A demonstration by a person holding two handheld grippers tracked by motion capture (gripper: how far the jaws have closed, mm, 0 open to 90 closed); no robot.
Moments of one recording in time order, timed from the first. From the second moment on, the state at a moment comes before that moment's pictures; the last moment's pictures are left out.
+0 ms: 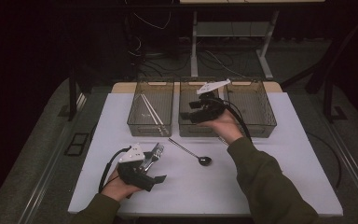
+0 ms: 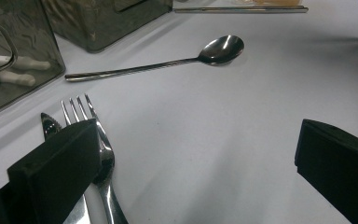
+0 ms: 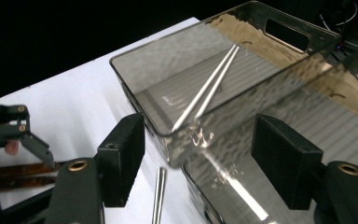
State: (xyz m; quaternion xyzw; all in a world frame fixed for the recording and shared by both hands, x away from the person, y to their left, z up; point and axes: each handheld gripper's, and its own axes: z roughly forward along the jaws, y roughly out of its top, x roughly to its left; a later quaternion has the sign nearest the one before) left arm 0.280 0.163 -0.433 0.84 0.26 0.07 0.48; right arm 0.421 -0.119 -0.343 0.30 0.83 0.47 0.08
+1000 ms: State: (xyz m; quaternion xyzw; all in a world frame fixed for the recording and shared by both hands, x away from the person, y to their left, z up) left arm 0.279 0.160 -0.434 0.84 0.26 0.08 0.47; right arm 0.356 -0.224 -0.369 0.32 0.83 0.46 0.07
